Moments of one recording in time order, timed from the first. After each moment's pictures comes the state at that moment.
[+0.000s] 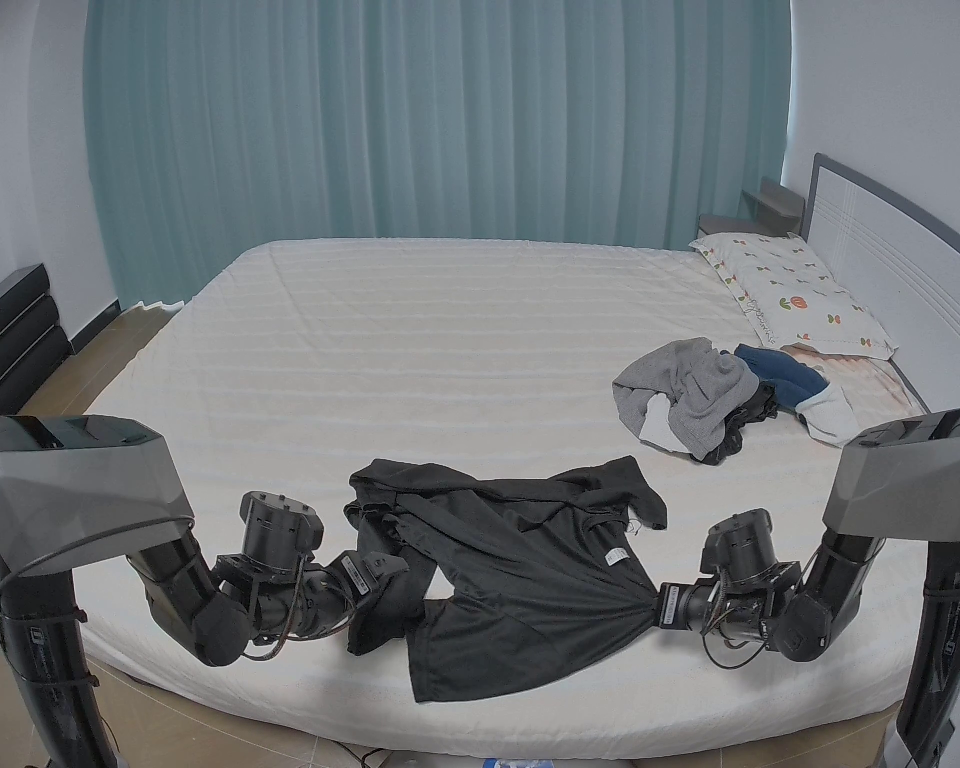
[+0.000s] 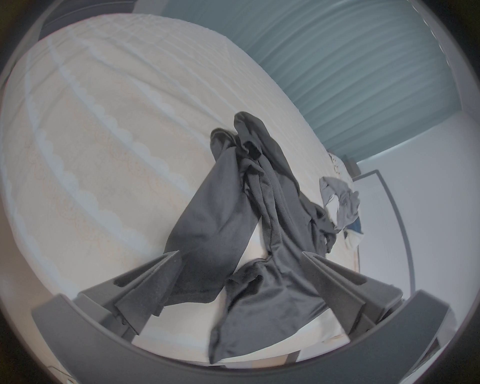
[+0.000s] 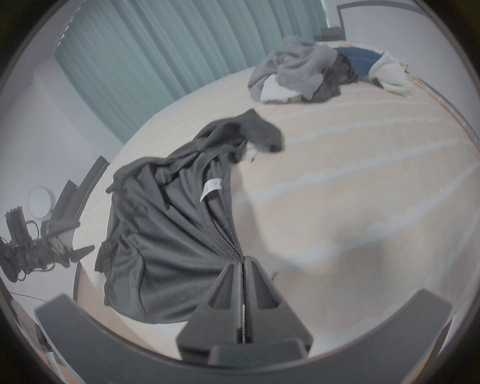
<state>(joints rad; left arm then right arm) -0.40 2.17 -0.55 -0.90 -0.09 -0.93 0.38 2.22 -0.46 -1.00 -0.05 0.49</state>
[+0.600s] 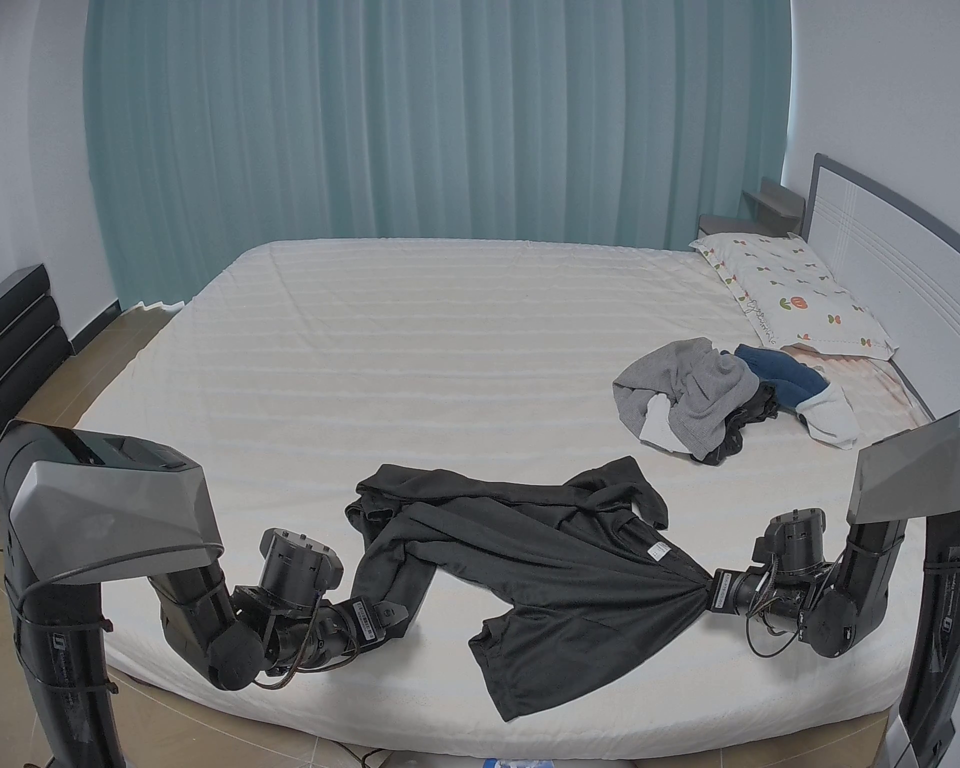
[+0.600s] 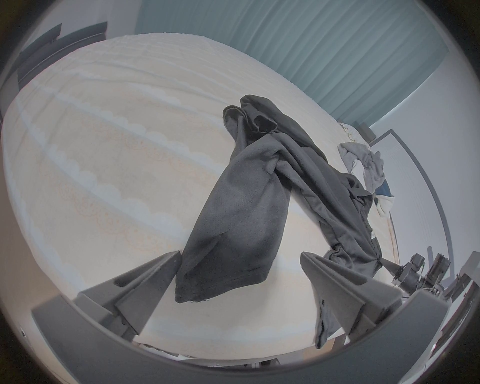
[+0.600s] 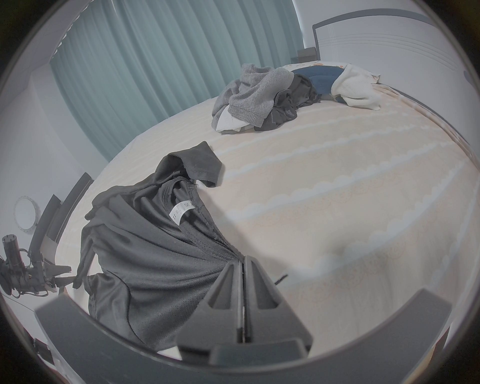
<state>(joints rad) -0.43 2.23 -0.50 -0.89 0.00 -0.75 0.20 2.29 -0.37 -1.24 -0.04 0.40</state>
